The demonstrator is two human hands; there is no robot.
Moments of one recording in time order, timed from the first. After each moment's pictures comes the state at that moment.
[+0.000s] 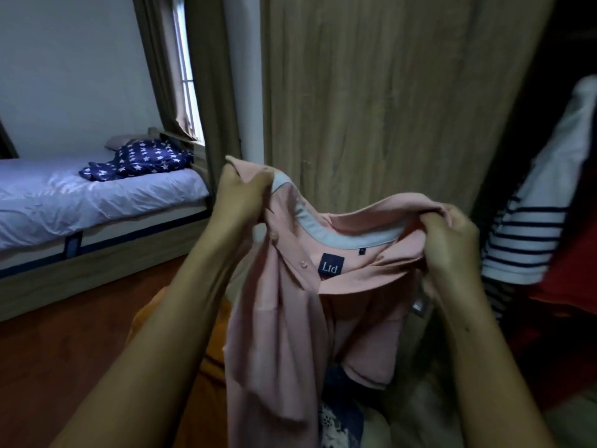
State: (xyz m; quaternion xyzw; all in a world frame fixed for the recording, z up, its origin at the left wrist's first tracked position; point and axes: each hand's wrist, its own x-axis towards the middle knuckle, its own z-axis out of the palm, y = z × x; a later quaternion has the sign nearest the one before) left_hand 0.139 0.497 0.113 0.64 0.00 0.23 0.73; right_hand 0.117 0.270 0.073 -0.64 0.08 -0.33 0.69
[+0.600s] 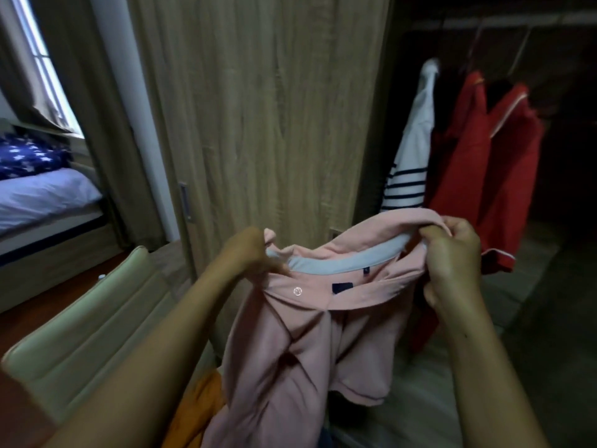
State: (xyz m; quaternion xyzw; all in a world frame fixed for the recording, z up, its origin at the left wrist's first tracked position) left_hand 0.153 0.397 0.037 0.96 -0.22 0.03 0.19; right_hand 0.036 0.170 0.045 -0.61 0.23 -0.44 0.63
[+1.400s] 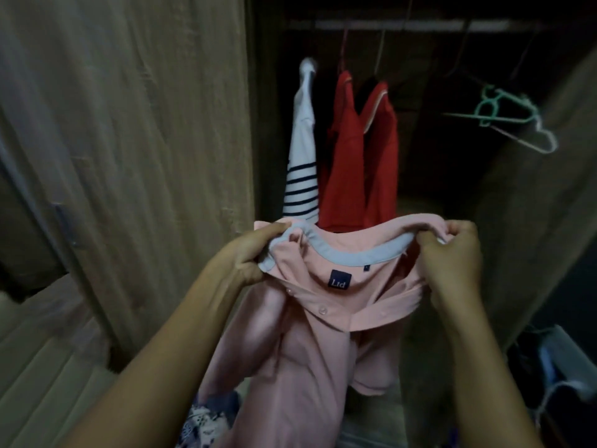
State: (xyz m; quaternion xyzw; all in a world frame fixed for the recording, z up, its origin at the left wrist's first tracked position) left_hand 0.110 0.234 0.044 0.51 -0.05 -0.41 0.76; right_hand -0.064 0.057 0.042 -0.65 0.38 -0.51 0.41
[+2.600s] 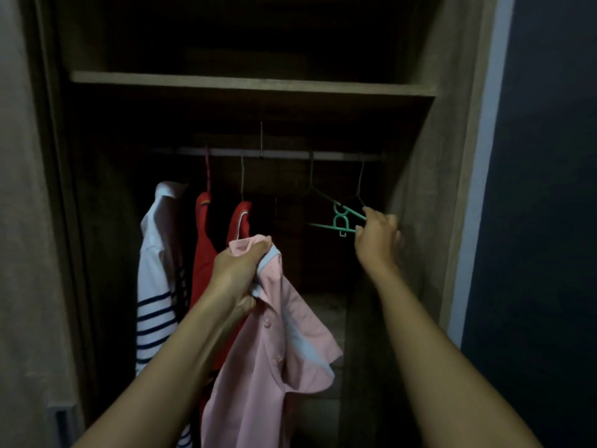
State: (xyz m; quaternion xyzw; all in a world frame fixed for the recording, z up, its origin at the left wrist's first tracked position) left_hand 0.054 -0.002 0.170 0.48 -0.20 -0.17 0.84; right_hand -0.031 -0.217 0.178 -0.77 0.38 -0.52 0.03
